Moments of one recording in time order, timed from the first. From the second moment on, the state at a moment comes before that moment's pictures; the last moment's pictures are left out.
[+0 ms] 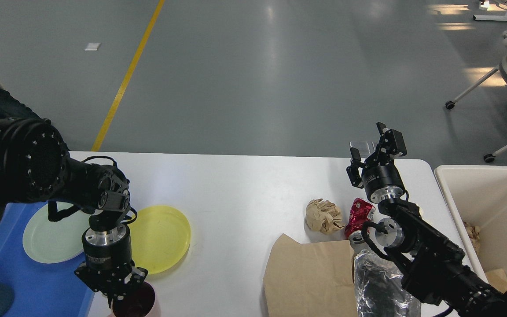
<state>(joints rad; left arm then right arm) -1.64 0.03 1.42 -1.11 0.08 -0.95 -0.08 0.55 -0.08 0.88 0.64 -0.37 0.02 0.55</state>
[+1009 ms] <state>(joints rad) -1.54 0.54 1.47 -0.95 0.11 -0.96 -0.07 0.55 -0.08 0.88 0.64 -0.37 0.02 0.55</state>
